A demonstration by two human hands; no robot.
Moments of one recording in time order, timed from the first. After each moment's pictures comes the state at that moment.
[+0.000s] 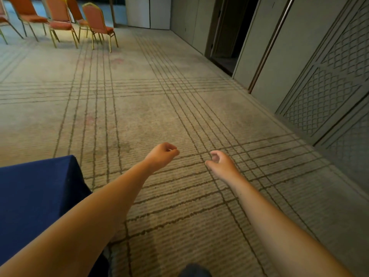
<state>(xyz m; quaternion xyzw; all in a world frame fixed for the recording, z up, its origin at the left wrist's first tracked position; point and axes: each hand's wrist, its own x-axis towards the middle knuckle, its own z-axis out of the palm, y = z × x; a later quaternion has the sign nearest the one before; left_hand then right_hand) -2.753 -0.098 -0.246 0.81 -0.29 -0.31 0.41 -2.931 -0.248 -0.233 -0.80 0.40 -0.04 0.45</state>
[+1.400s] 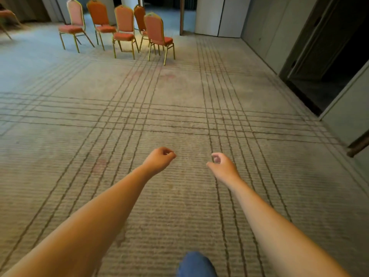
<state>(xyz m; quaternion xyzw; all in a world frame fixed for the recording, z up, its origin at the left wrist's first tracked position) -1.953 -0.633 -0.252 0.86 -0.08 -0.25 0.43 -2.049 -0.839 -0.263 -0.86 0.28 0.02 0.43</state>
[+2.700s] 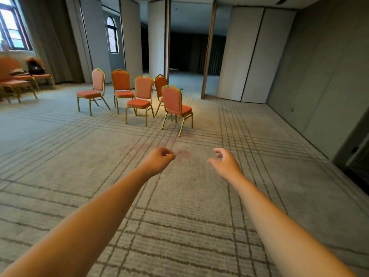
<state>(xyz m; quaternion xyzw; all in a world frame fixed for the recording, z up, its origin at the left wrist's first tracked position) -0.868 -0.929 -0.124 0.86 -0.09 -0.07 0.49 -0.914 -1.154 -0.128 -0.88 0.16 -0.10 0.43</state>
